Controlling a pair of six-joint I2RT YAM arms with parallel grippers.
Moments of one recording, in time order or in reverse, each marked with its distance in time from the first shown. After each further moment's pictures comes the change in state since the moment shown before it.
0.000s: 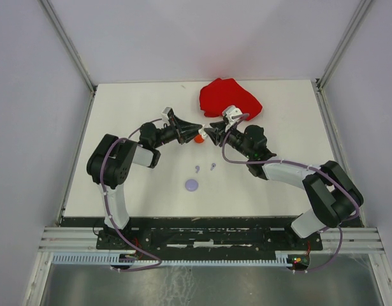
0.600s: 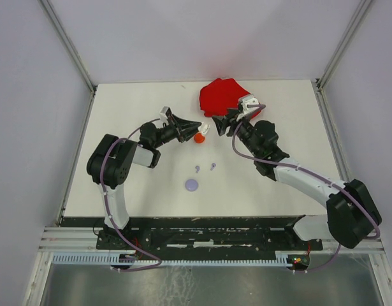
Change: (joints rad) left arm 0.000 0.000 0.000 -0.008 -0.054 0.019; right arm -0.001 -0.169 0.043 -0.107 0.219 0.079
